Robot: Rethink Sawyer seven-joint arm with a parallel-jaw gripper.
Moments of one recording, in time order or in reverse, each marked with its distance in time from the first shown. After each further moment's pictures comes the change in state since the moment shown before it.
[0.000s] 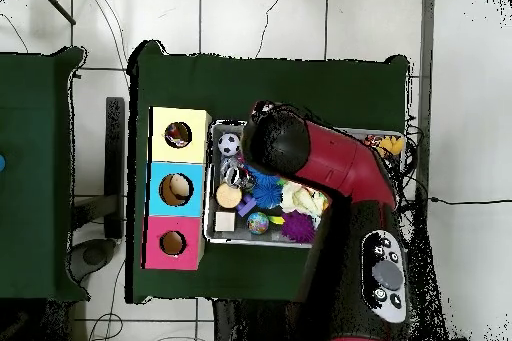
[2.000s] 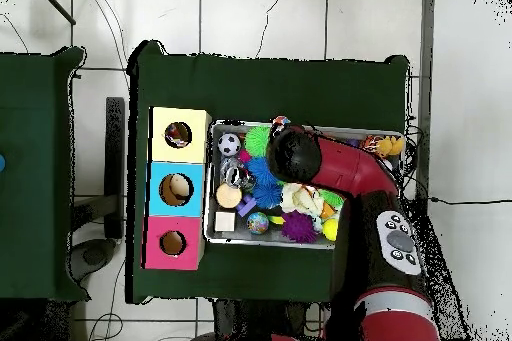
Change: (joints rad) arm -0.125 0.132 0.107 0.009 -0.185 -0.079 0.000
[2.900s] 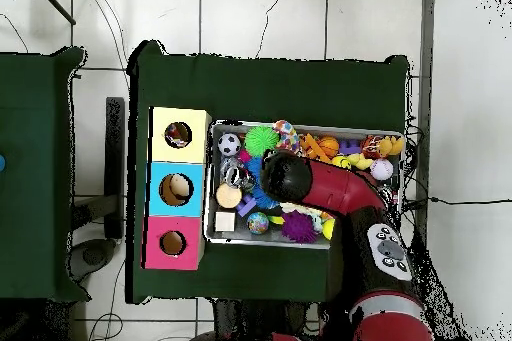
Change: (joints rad) arm -0.002 0.004 0.000 0.127 -0.002 0.000 0.000
